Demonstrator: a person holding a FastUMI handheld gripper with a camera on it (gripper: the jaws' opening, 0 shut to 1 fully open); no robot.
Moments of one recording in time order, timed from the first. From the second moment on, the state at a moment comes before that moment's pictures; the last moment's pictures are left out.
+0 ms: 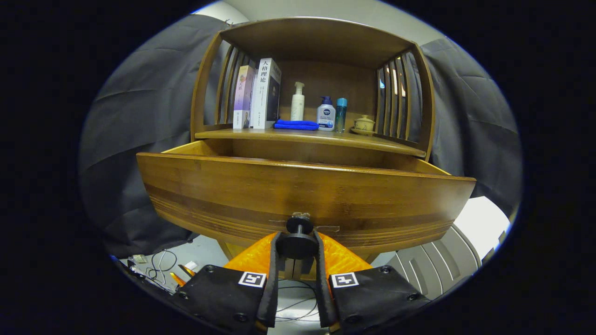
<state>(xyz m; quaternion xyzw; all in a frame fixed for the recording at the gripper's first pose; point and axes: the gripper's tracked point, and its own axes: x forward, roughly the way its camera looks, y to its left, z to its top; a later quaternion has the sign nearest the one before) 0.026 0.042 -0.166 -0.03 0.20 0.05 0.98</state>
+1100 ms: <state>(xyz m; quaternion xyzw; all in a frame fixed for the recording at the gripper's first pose) -0.019 0.048 -0.144 0.00 0.15 0.05 0.99</state>
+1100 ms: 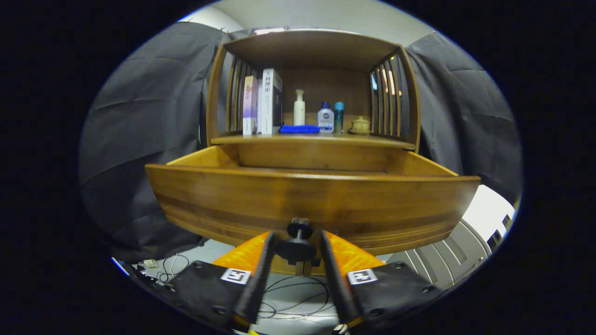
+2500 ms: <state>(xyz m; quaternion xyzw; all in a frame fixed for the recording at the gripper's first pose) 0.120 0.056 -0.065 0.07 0.23 -0.04 0.97</state>
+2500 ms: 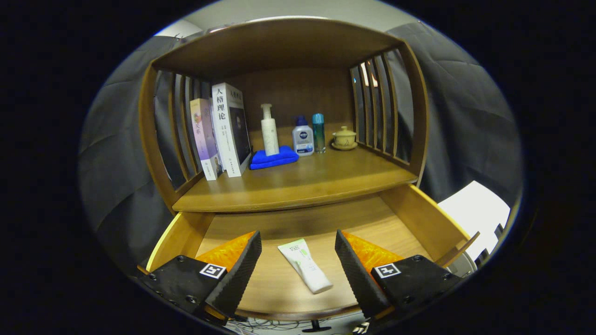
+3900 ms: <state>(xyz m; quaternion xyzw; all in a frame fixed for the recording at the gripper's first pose) 0.131 0.049 -0.191 0.06 0.55 -0.08 0.83</state>
